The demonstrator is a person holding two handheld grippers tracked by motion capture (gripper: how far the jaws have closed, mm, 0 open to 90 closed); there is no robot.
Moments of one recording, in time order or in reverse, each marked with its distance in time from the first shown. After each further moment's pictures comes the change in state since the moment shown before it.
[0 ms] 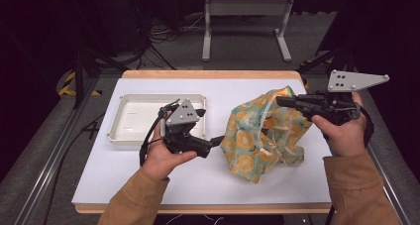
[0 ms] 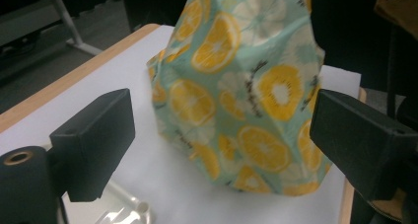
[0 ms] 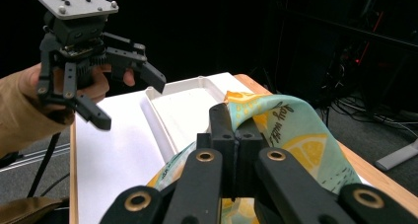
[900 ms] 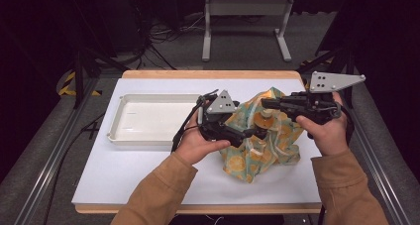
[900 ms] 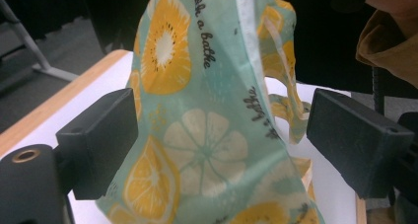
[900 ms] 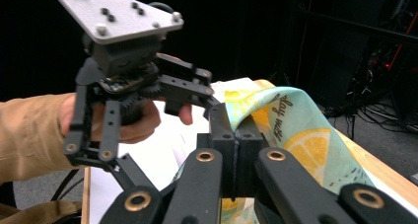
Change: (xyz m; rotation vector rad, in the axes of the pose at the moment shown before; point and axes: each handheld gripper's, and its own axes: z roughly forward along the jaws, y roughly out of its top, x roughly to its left) left arm -0.003 0.033 0.071 -0.016 -0.094 0.070; right arm 0.002 -0.004 0.031 -0.019 0.080 0.008
